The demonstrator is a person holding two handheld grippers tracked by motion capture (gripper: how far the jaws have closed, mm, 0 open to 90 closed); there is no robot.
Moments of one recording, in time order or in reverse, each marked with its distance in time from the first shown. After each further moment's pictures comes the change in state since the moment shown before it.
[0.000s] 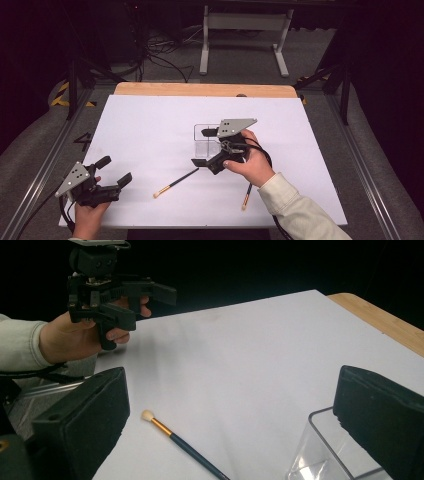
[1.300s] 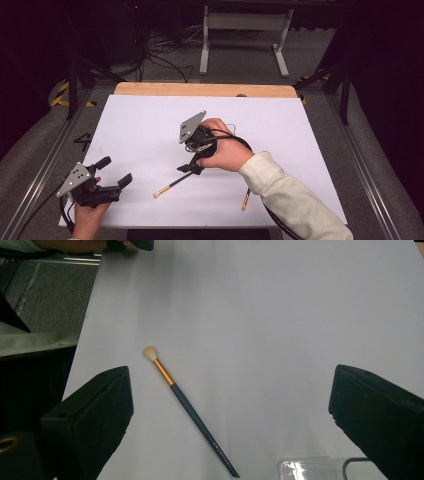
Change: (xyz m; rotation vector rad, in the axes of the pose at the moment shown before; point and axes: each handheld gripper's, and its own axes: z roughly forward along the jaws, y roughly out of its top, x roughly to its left) left arm 0.000 -0.001 0.003 0.010 0.005 0.006; right arm 0.008 0.045 0.060 0.443 0.121 -0.269
